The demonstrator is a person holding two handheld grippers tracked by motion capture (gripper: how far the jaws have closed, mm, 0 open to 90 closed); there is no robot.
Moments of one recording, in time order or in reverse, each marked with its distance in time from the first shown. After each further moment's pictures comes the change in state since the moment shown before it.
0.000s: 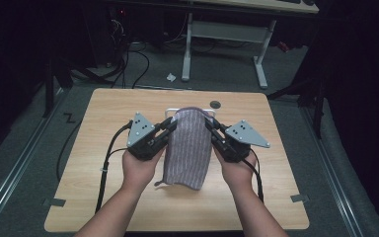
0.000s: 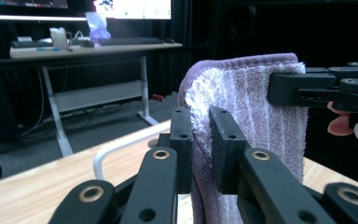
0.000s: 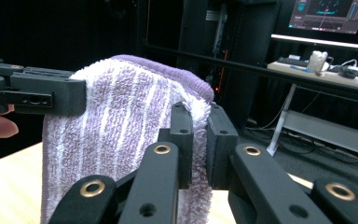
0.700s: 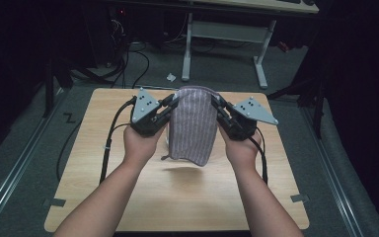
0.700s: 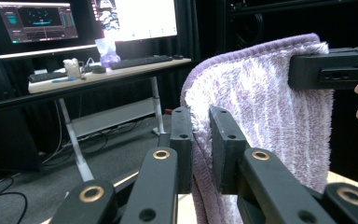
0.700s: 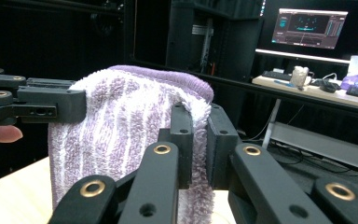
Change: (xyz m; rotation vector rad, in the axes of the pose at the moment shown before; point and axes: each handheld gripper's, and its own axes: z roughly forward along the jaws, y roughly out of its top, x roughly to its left) left arm 0.024 0.035 0.032 -0.021 0.026 0.109; right arm -0.028 0.038 0.021 -0.049 -0.047 0.011
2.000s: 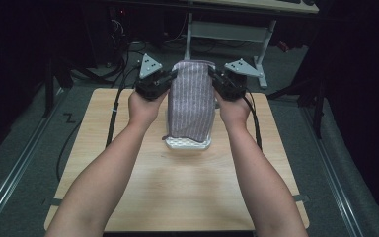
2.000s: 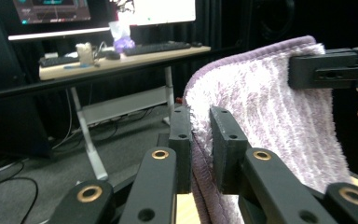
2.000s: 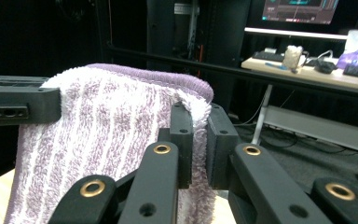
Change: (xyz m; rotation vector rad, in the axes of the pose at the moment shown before) left arm 0.071 0.013 0.084 0.076 0.050 -0.043; right arm -0.054 0.014 0.103 0.093 -0.030 0.058
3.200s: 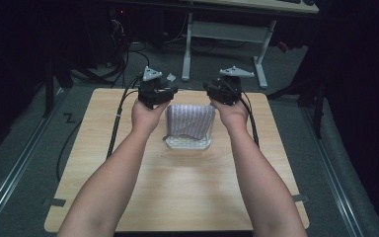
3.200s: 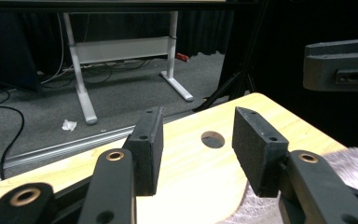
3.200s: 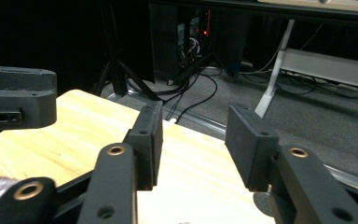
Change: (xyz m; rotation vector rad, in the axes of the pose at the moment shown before) left arm 0.007 -0.043 0.016 0.176 0.005 -0.162; right arm -0.015 -0.034 0.025 0.219 0.033 0.049
